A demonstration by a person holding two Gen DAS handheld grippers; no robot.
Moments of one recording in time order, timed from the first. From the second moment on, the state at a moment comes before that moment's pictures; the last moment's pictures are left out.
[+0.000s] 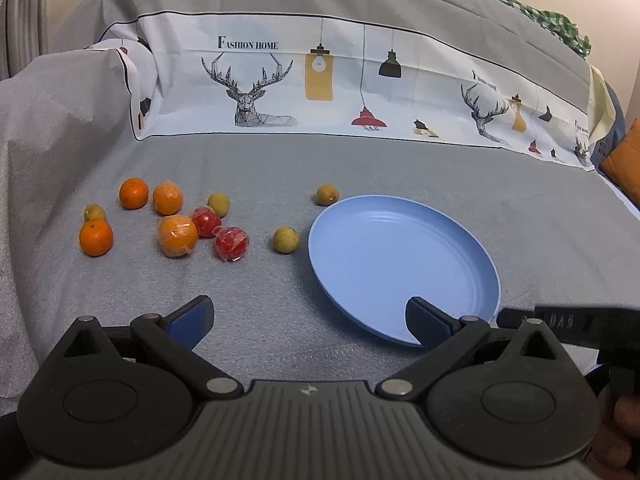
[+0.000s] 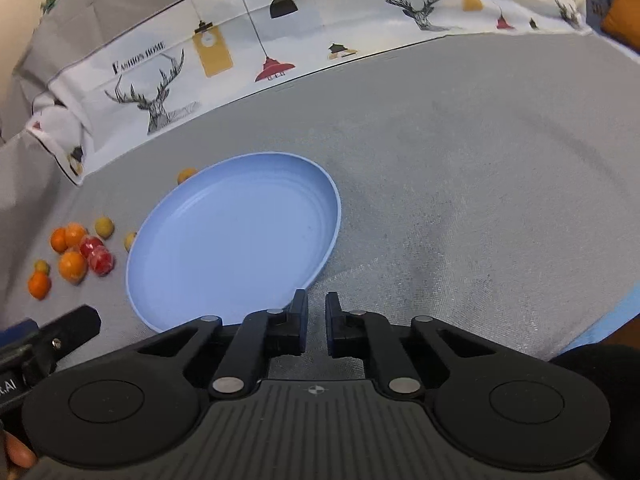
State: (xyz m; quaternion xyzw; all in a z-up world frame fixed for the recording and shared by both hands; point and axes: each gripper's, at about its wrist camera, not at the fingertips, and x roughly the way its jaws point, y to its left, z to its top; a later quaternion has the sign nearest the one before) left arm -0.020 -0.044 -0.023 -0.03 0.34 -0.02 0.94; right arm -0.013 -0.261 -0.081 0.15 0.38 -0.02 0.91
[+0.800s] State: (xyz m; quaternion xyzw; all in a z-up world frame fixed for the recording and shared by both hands) left arm -0.024 -0.045 -0.022 -0.03 0.33 -0.02 0.94; right arm -0.007 -0.265 -0.086 0.12 0.38 -0.05 0.92
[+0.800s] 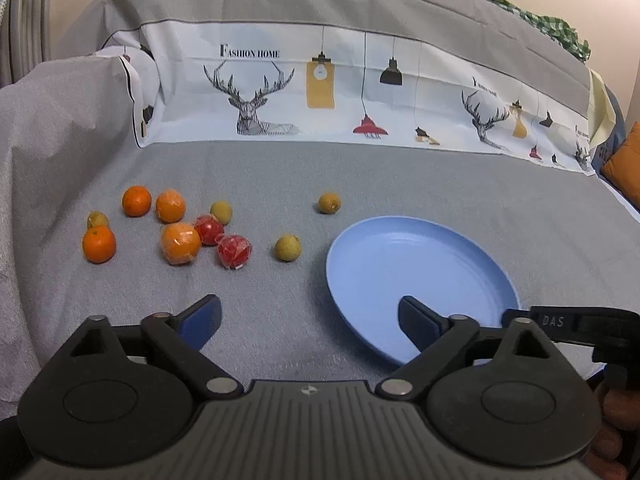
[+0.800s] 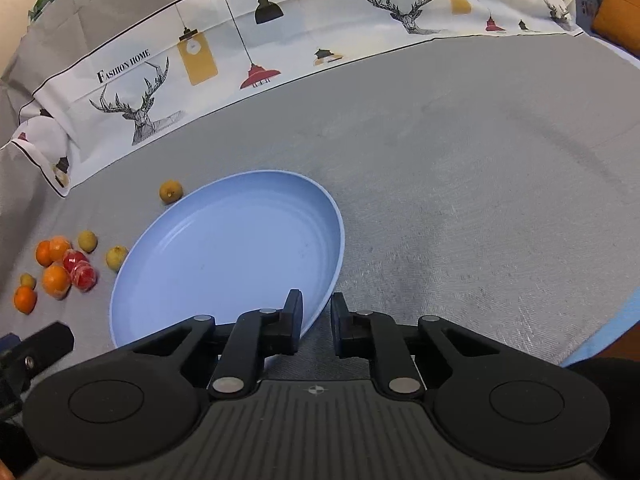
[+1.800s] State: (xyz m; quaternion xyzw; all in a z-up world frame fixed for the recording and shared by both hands) left arm 0.011 0.032 0.003 0.00 0.29 -0.03 0.96; right arm -0.024 -0.173 -0.030 0.01 0.30 0.13 0.94
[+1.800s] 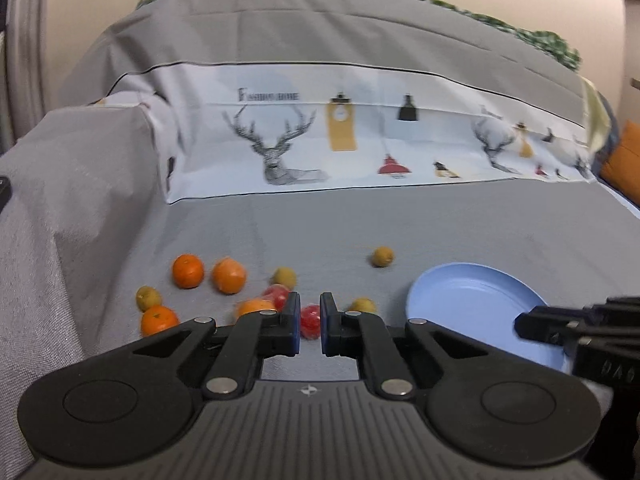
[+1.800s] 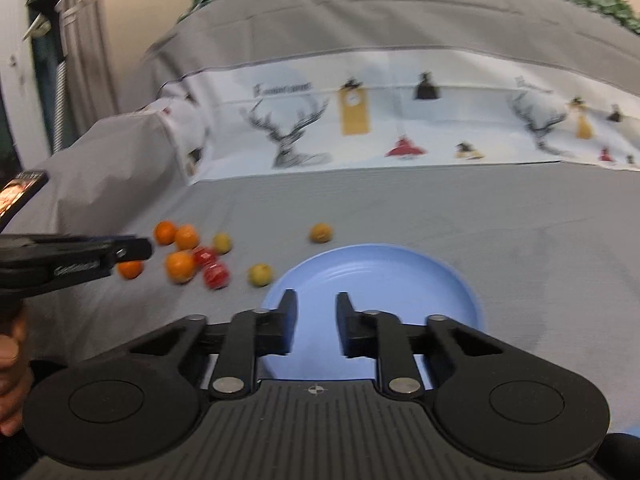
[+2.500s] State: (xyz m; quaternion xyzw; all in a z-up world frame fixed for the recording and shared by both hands) left arm 0.081 0.074 -0.036 -0.09 0.37 0.07 0.92; right arm 0.105 -0.089 -0.079 -0.10 0.34 0.20 0.91
